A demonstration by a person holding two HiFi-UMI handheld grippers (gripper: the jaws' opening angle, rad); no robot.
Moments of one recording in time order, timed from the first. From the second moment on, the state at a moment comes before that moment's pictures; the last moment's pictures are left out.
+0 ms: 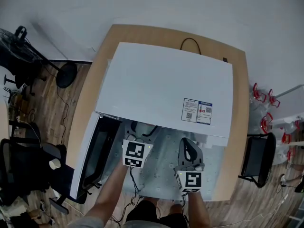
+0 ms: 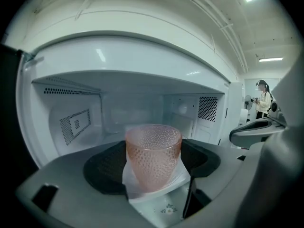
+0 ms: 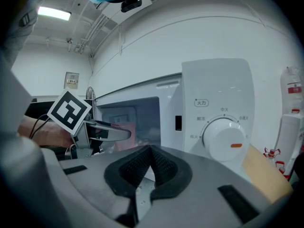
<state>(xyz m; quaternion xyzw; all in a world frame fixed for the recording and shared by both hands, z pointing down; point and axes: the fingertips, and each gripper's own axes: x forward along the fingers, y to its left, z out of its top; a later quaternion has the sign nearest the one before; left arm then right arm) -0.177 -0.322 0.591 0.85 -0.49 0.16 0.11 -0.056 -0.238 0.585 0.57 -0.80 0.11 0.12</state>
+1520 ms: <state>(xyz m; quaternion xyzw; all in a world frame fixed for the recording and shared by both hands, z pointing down) -0.173 -0.259 0.551 0.83 -0.52 0.15 0.10 -0.030 -0.197 0.545 0.56 -0.82 0.09 0.09</state>
